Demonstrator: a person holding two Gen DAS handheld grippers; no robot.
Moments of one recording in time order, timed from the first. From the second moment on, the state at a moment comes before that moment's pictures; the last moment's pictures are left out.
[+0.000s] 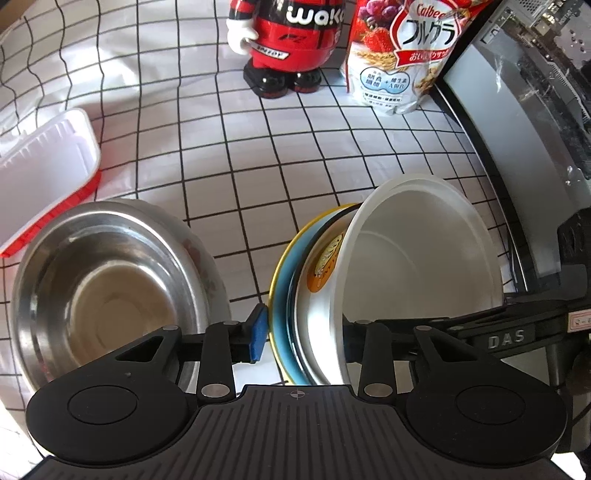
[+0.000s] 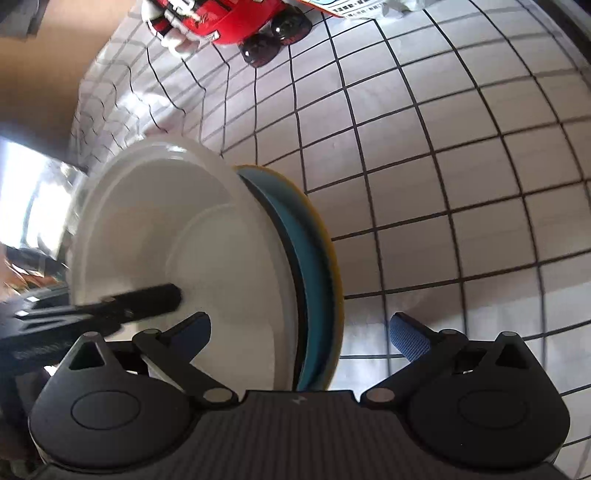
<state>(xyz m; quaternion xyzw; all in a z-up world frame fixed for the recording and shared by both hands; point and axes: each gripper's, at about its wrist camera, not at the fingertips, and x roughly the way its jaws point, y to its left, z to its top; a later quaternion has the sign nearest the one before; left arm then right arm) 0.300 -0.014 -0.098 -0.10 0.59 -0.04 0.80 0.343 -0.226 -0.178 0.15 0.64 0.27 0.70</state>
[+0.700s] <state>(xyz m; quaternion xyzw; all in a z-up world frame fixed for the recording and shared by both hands) 0.290 -0.001 -0.099 -0.12 0.56 -0.08 0.82 0.318 -0.162 -0.136 -0.16 0.57 0.14 0.79</state>
